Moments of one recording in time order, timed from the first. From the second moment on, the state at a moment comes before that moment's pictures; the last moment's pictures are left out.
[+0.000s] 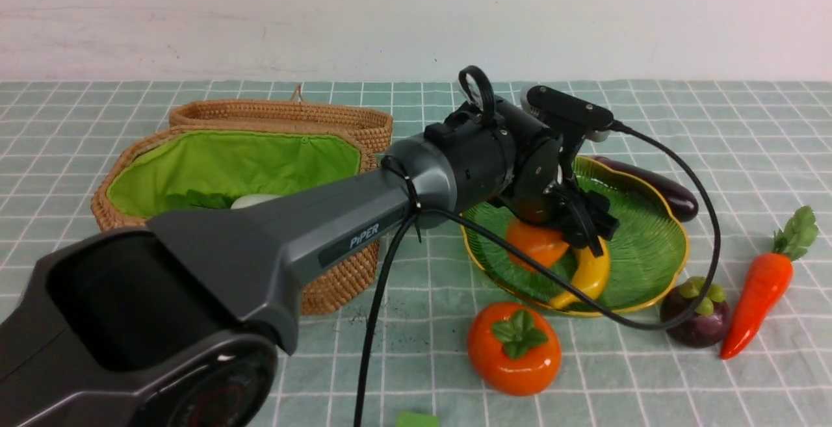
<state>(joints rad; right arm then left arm) 0.32 0.42 -1.11 0.25 1.27 -0.05 -0.75 2.33 -2.06 0.13 0.60 -0.18</state>
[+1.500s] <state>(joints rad) 0.32 0.35 -1.11 0.20 1.27 -0.05 -1.09 2.13 -1.66 0.58 0.97 -0.38</state>
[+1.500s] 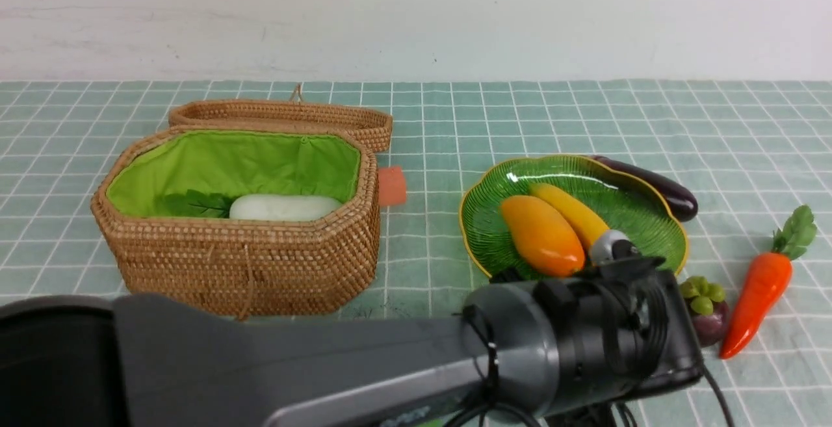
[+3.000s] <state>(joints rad) 0.32 0.35 -1.11 0.16 1.27 -0.05 -1.09 2.10 -1.74 0.51 1.14 -0.39</state>
